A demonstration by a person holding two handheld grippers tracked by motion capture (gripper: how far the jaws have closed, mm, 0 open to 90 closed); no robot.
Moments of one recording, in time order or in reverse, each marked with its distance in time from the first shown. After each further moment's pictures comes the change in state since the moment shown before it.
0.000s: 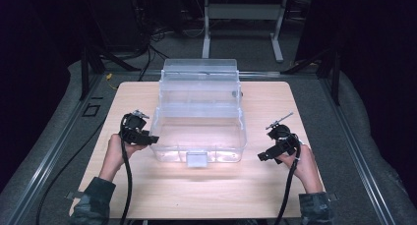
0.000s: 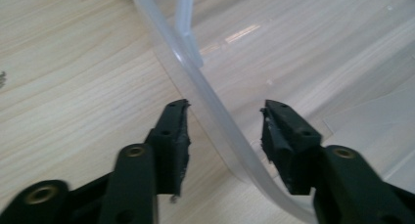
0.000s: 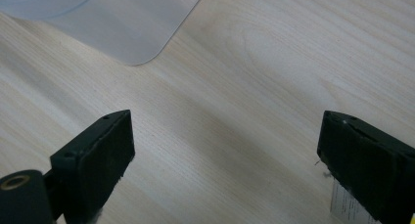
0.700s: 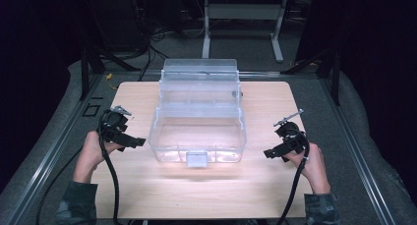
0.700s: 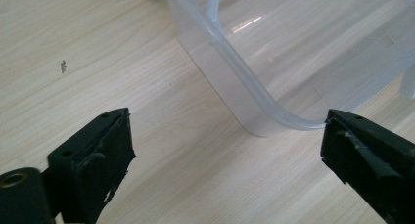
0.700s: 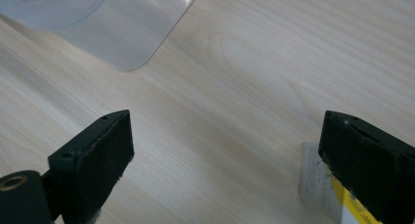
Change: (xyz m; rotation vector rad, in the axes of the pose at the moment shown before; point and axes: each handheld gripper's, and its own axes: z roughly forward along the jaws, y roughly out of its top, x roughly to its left) left arm 0.016 -0.008 -0.051 0.027 0.001 0.038; right arm -0.011 -0.007 -0.027 -0.068 -0.033 0.009
